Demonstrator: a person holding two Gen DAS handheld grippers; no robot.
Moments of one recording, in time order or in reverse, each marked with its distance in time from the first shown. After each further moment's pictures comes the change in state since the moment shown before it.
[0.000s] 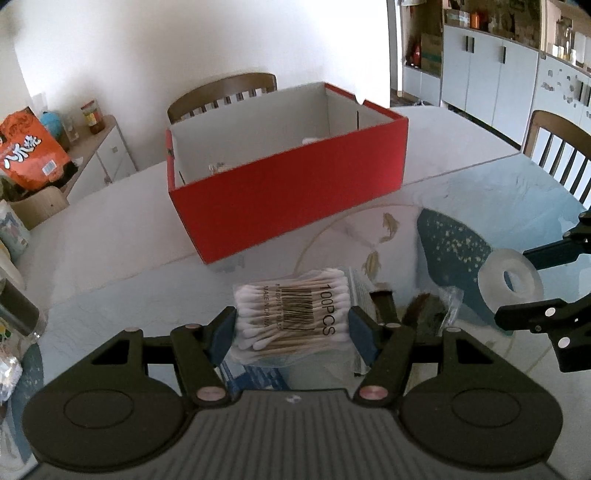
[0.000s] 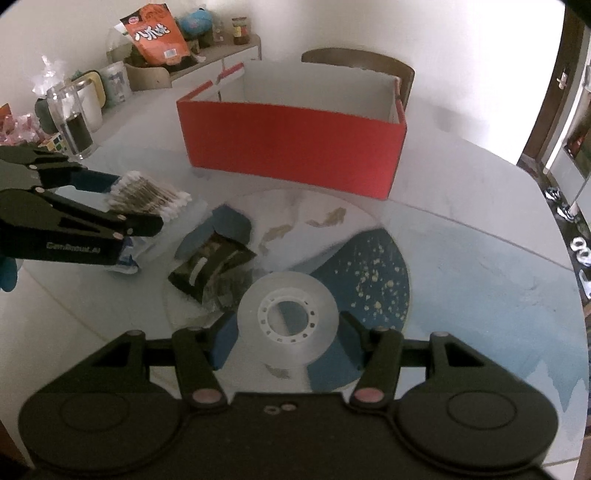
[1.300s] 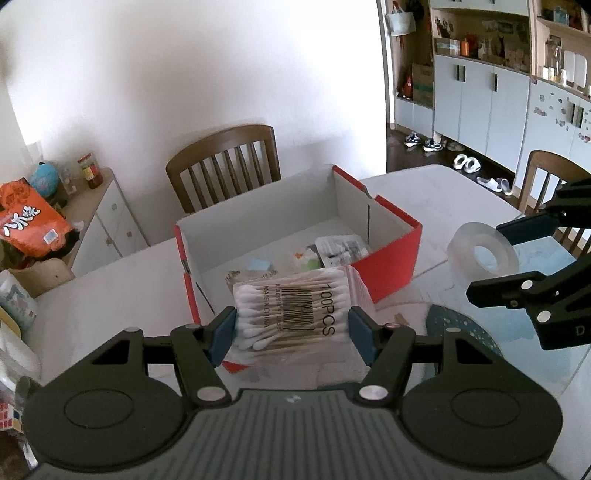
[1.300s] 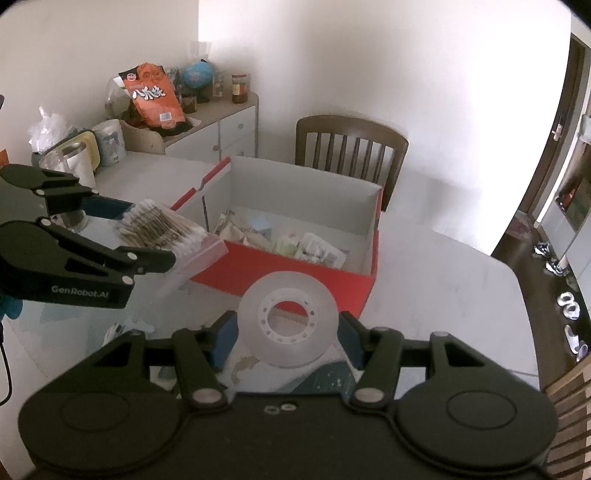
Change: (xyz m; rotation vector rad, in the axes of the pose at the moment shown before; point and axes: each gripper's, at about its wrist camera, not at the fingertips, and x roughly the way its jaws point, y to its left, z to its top) left arm -0.012 0.026 0.098 0.038 -0.107 -0.013; right arm -0.030 -0.019 0.104 -0.057 -0.150 -0.034
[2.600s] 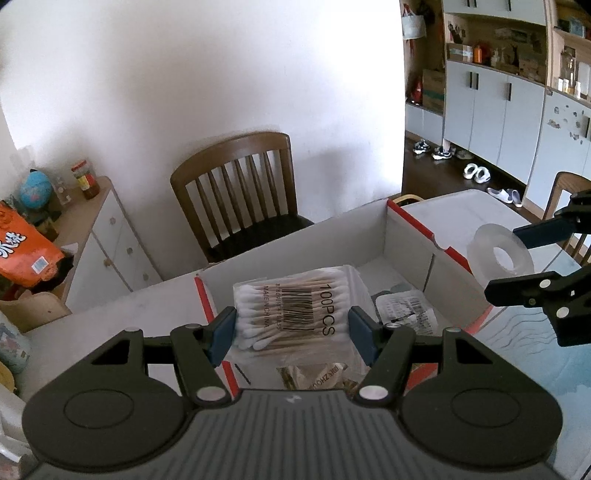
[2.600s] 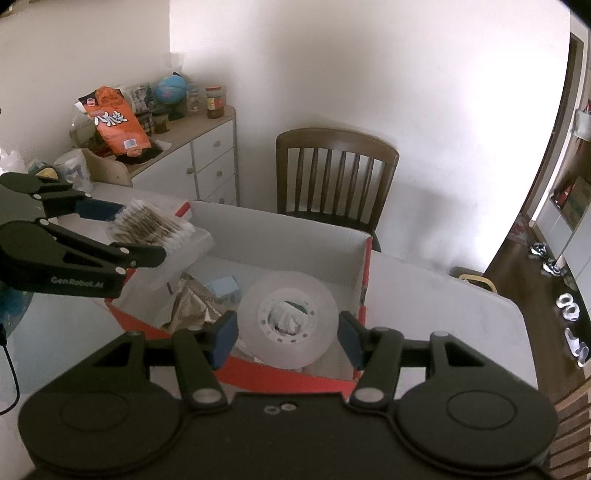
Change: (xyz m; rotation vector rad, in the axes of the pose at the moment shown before) left arm 0.084 0.066 0.065 -0.010 -0.001 -0.012; right arm 0.065 -0.025 0.072 0.051 -0.013 -0.029
